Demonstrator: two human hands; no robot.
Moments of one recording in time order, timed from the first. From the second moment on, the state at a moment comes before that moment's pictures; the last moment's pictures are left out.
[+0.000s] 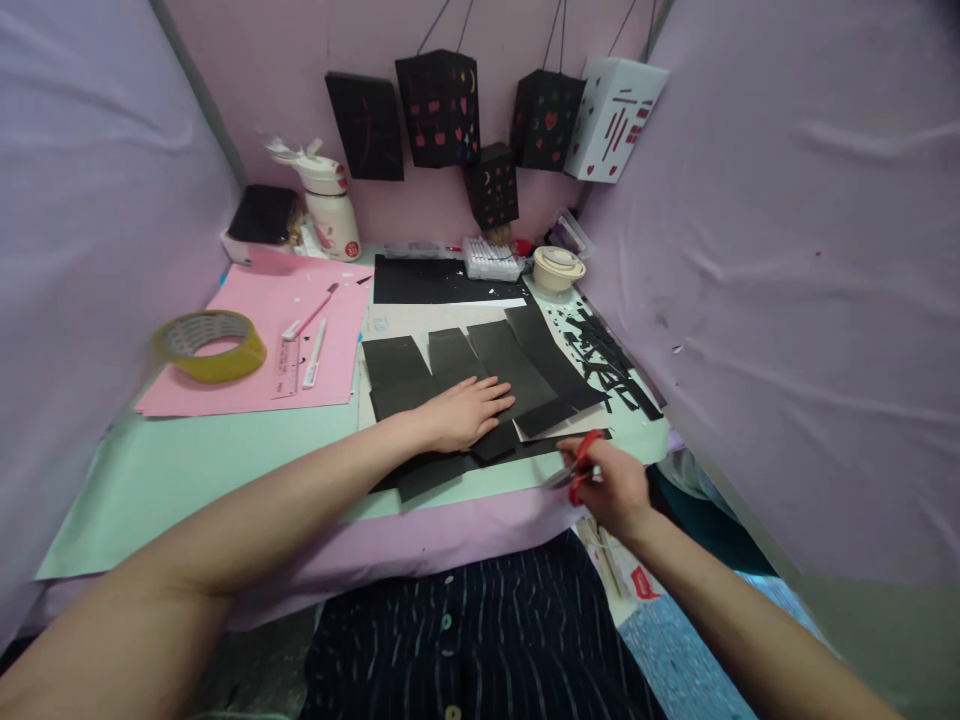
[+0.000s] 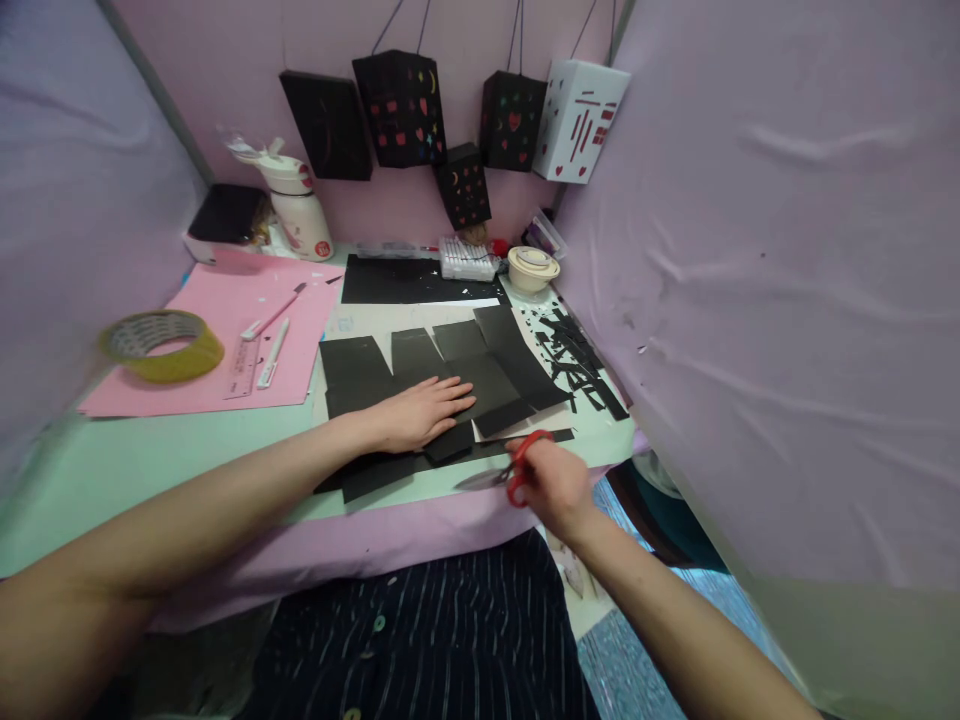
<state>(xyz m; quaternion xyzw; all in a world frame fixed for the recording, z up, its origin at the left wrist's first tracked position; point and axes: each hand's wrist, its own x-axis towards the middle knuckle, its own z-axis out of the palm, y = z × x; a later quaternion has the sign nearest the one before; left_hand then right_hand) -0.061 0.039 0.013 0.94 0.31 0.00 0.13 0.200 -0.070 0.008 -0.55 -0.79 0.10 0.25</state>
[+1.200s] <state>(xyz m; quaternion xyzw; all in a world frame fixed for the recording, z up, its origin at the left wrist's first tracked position) -0.083 0.045 0.023 0.96 0.26 0.01 0.11 0.214 -0.076 0.060 -0.59 -0.61 0.49 0.18</state>
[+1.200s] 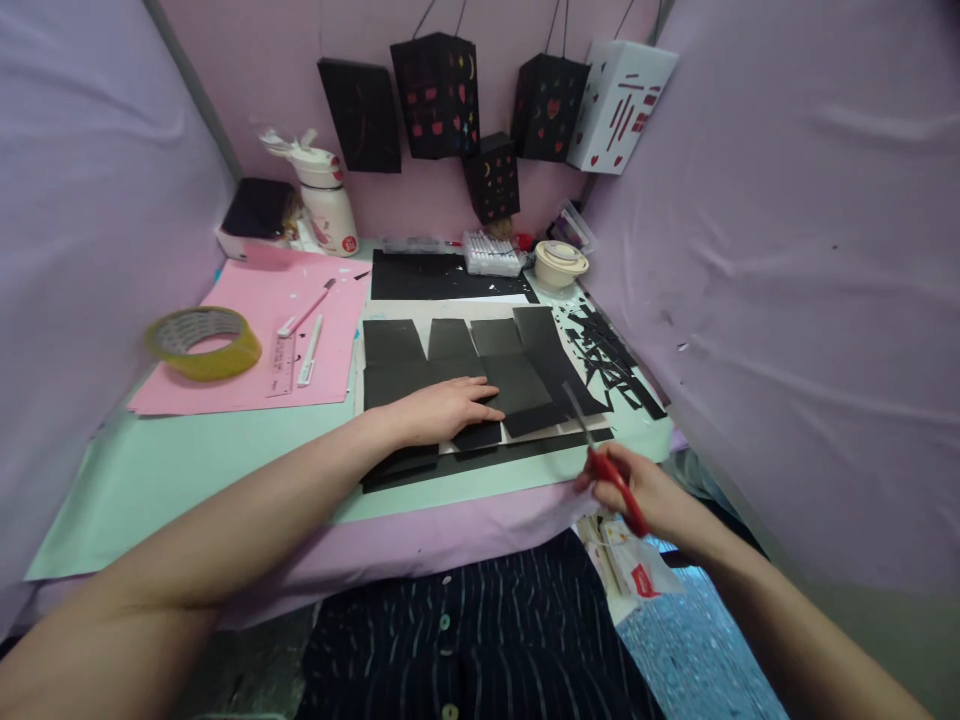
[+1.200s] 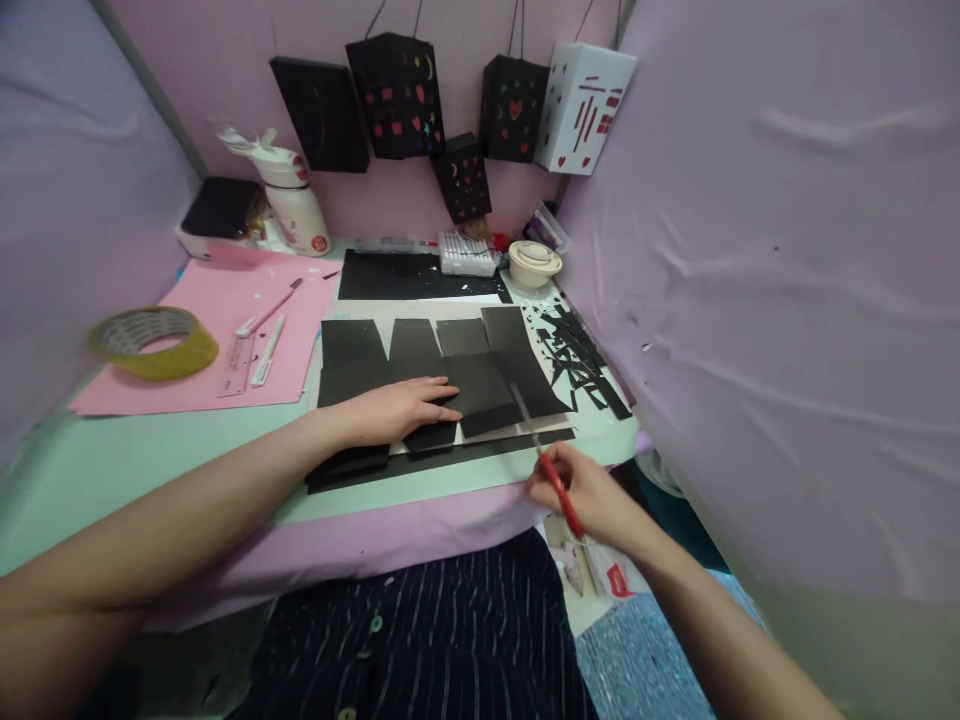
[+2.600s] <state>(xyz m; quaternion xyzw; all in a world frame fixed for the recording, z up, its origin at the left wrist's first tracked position) -0.085 0.046 0.024 0.95 0.24 0.01 0.19 0.186 -0.069 0.040 -0.57 -0.47 0.66 0.11</state>
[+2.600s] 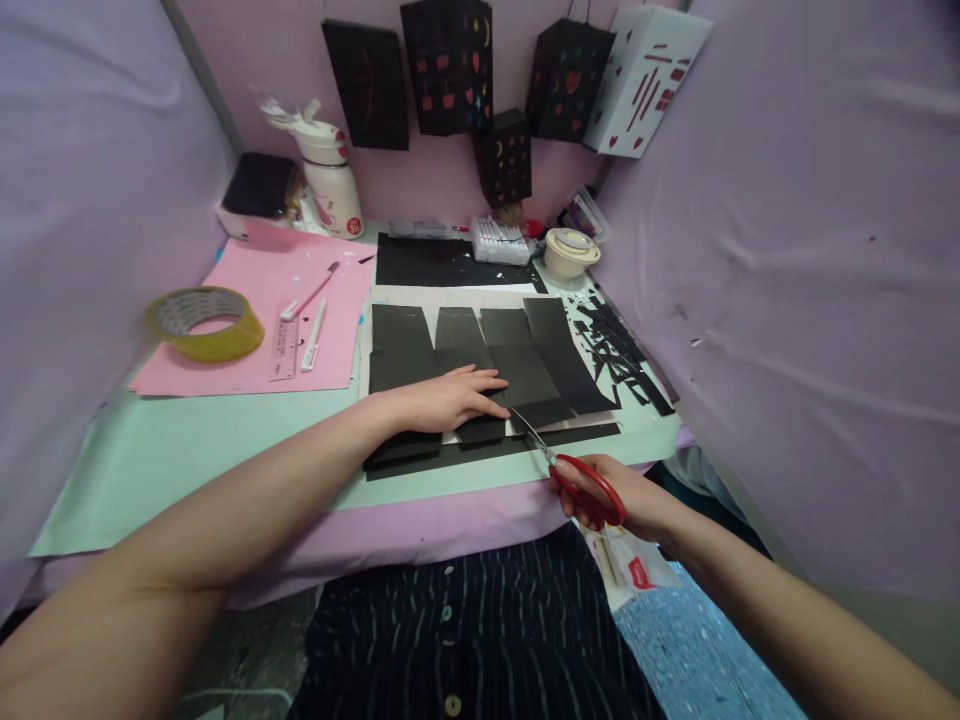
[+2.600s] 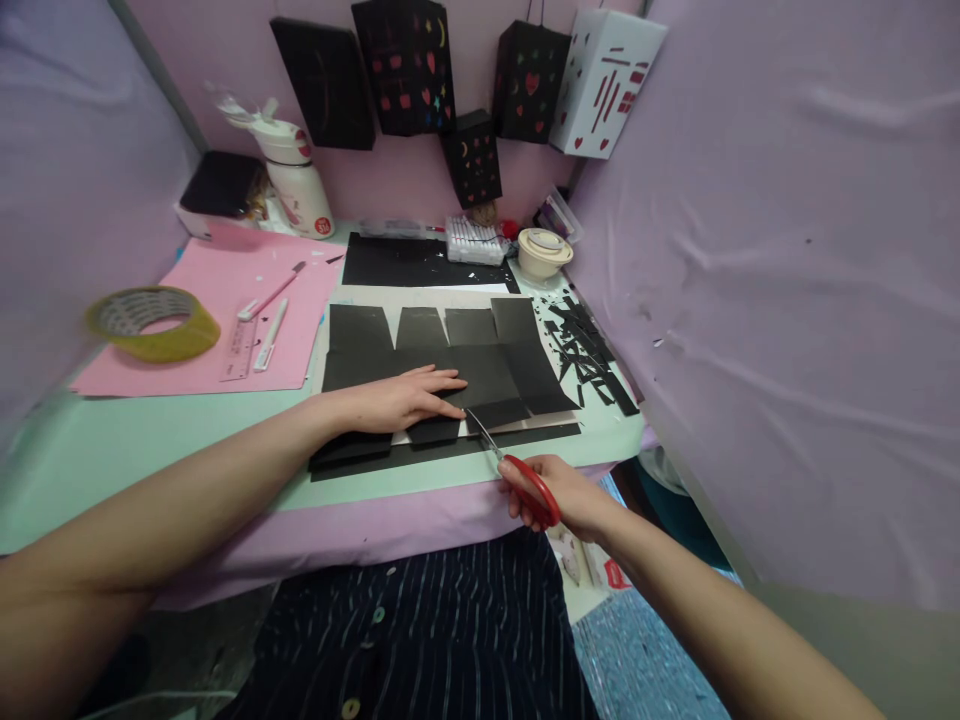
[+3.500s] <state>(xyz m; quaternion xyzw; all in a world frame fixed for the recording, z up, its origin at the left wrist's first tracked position) -0.085 0.050 0.015 0.94 0.24 0.04 0.25 0.183 -0.069 0.039 -0.57 -0.45 0.68 0.13</state>
